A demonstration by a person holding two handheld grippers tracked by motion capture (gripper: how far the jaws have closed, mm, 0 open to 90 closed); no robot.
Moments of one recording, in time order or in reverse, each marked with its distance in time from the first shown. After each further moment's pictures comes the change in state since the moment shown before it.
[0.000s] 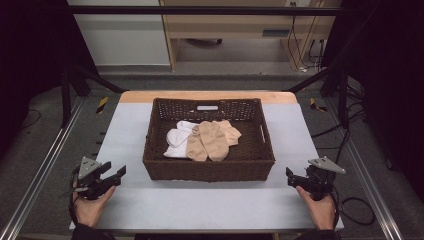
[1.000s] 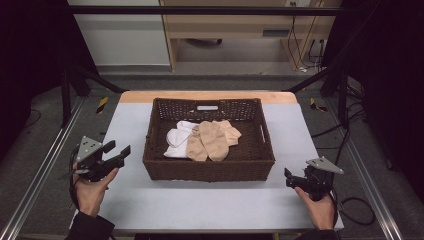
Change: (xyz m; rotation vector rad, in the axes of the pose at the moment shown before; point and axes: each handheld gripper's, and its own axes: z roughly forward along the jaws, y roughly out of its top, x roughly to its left) left arm -0.018 0.068 -0.008 -0.117 -0.050 0.038; right arm 0.005 0.001 -0.001 -0.008 0.009 -0.031
